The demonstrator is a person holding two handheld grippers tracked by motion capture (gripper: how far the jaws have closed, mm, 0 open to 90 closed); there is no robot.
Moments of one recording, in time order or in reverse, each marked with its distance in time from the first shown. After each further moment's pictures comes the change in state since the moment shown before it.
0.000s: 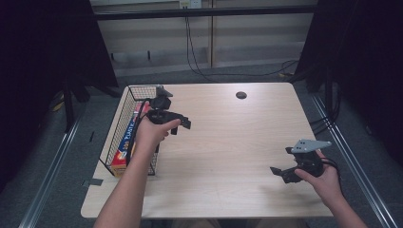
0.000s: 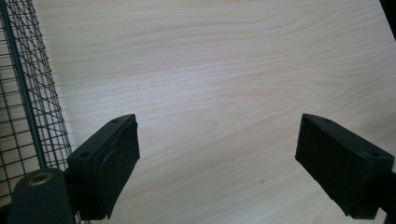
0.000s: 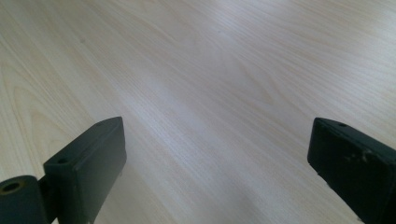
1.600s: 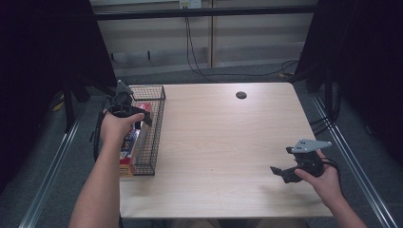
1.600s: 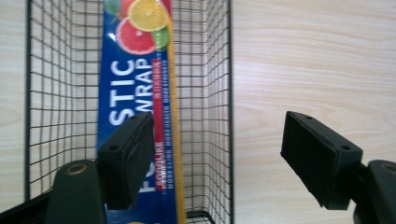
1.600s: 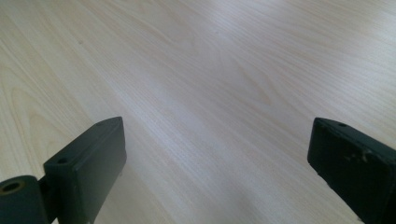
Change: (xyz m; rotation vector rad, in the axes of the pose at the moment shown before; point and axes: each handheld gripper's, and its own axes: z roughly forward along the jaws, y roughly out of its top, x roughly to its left) left arm 0.087 0.002 -0.045 0.071 0.199 -0.249; right arm 0.001 0.000 -0.001 -0.004 -0.009 0.000
